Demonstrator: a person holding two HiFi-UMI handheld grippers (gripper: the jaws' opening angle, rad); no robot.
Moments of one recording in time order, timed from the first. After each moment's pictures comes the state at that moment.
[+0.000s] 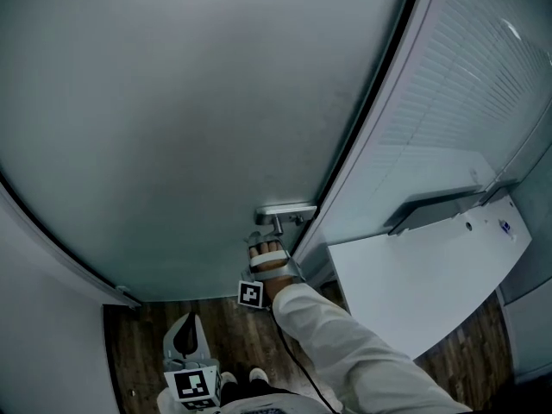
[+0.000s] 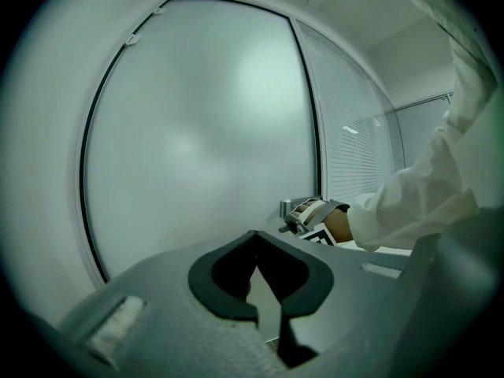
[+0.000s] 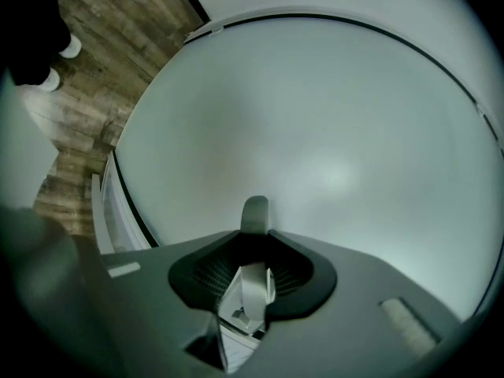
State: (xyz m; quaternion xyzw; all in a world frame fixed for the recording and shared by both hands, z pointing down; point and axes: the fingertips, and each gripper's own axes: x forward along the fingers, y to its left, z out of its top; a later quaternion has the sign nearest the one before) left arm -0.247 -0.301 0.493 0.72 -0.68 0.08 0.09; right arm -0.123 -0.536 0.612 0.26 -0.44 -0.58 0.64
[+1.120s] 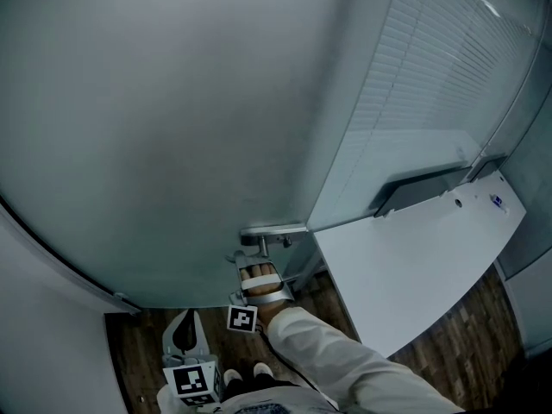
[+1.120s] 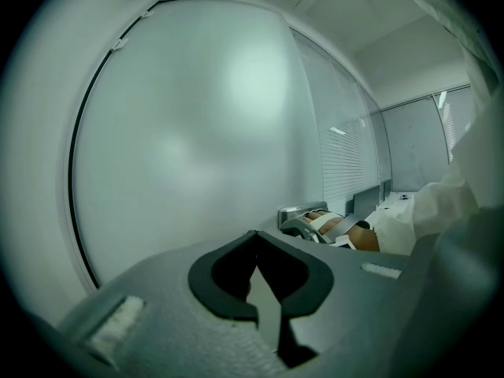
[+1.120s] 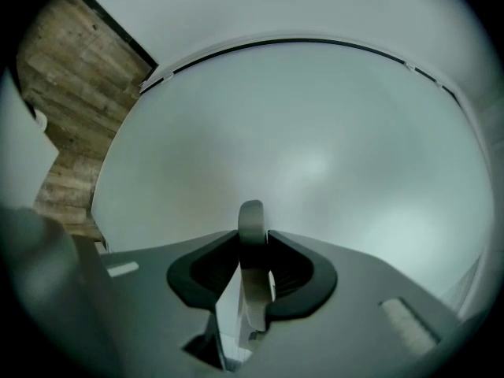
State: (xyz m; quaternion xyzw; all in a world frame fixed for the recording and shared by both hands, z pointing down) left arm -0.211 -0.290 0.477 0.75 -0.66 0.09 0.07; right arm -0.124 -0.441 0.582 0.36 -0.57 -0.51 0.54
